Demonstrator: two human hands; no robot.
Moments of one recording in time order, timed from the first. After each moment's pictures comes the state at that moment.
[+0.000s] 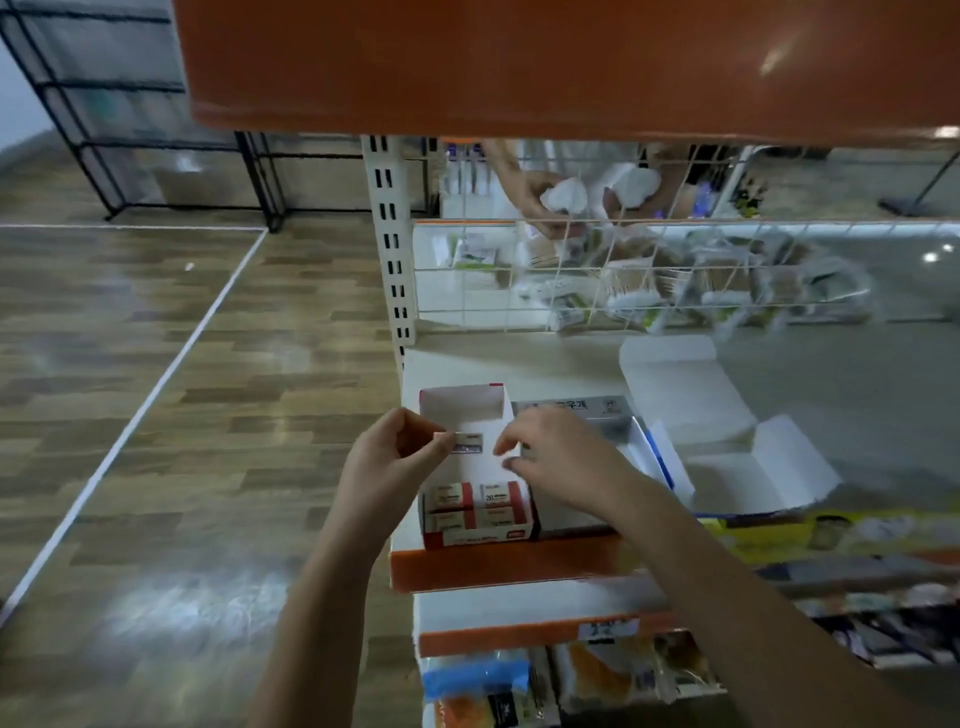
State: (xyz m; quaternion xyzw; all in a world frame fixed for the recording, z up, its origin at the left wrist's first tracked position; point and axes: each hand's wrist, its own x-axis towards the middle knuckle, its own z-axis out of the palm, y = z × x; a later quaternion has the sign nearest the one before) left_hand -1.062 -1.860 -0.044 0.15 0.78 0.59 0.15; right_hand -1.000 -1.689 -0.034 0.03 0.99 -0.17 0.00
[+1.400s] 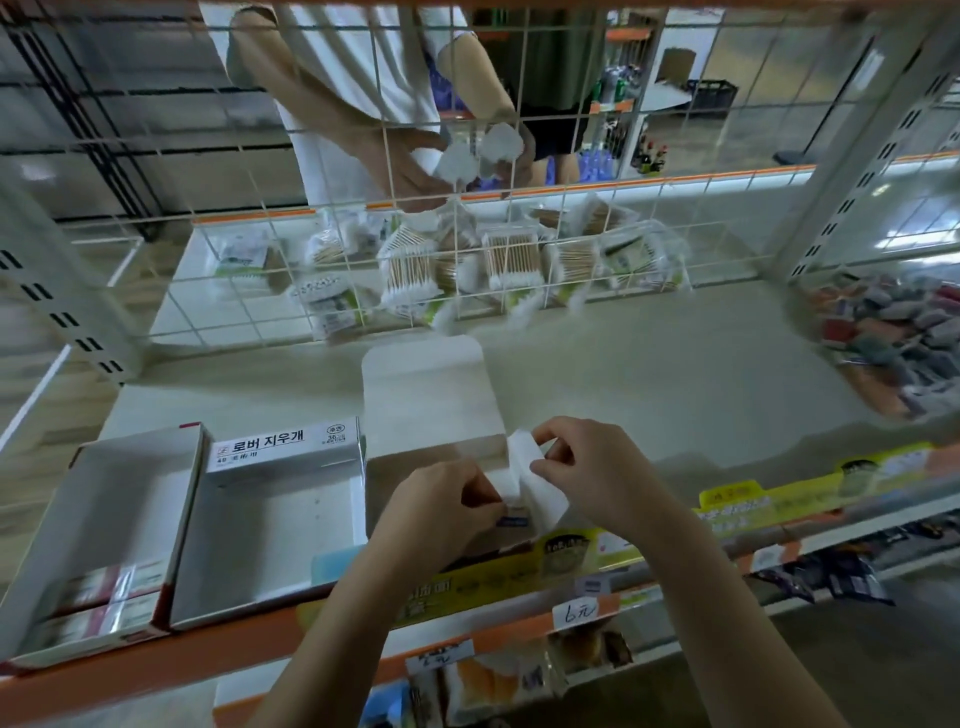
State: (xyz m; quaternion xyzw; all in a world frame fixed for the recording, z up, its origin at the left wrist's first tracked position) left_hand -0.947 -1.592 -0.068 0.39 0.87 0.23 0.22; right_hand -0.856 -1.449 -0.046 0.25 0.92 -0.31 -0.03
